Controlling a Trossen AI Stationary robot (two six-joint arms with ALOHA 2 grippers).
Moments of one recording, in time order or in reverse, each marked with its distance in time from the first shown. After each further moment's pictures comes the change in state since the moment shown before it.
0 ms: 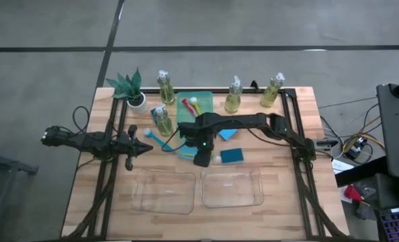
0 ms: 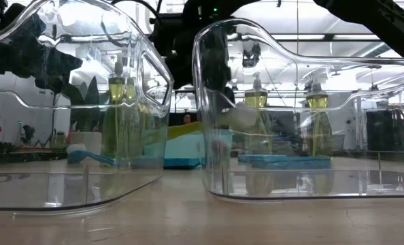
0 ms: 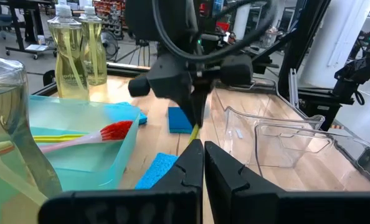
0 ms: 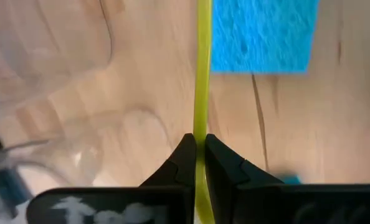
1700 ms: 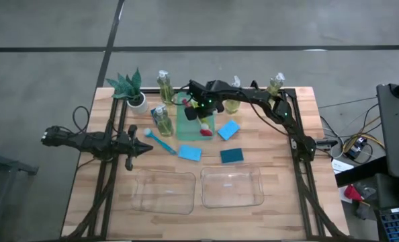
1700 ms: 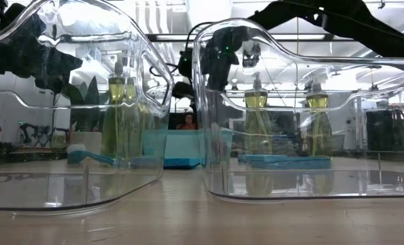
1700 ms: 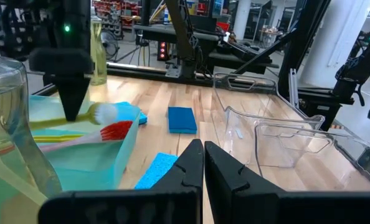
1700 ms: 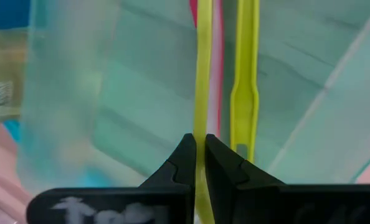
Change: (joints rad) left arm 0.000 0.000 0.000 0.000 0.000 0.000; right arm -0.328 -0.005 -0.043 0.282 0.184 0.578
